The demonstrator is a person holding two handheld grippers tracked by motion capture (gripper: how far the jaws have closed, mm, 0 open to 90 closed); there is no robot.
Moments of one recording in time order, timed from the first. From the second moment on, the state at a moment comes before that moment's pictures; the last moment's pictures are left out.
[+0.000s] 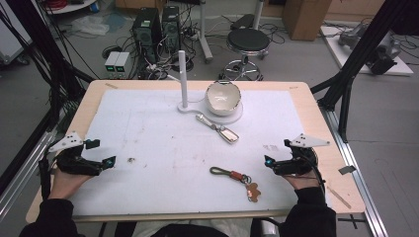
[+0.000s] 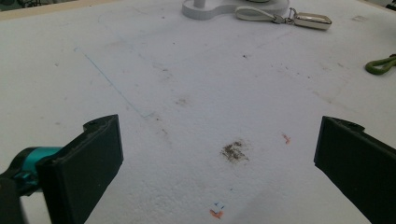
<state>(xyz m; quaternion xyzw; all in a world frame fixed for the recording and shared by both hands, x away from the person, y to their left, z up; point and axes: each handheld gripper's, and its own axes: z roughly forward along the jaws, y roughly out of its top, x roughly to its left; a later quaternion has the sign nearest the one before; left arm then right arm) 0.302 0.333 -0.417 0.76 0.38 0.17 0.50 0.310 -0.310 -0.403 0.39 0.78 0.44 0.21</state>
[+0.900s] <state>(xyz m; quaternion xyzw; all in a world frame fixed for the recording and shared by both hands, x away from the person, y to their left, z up) 0.305 0.332 -0.421 0.77 0.38 0.17 0.48 0.312 -0.295 -0.406 0.38 0.80 0.43 0.19</state>
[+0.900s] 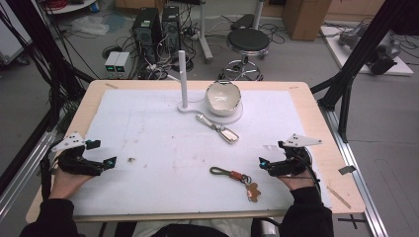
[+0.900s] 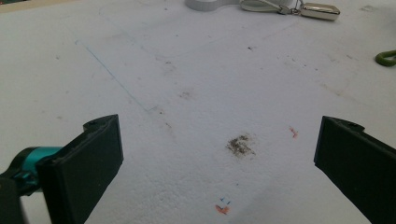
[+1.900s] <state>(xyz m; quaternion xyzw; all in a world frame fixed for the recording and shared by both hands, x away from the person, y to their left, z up) 0.306 0.331 -0.423 0.77 0.38 0.17 0.48 0.312 -0.248 -0.413 0.33 0.85 0.38 0.15</state>
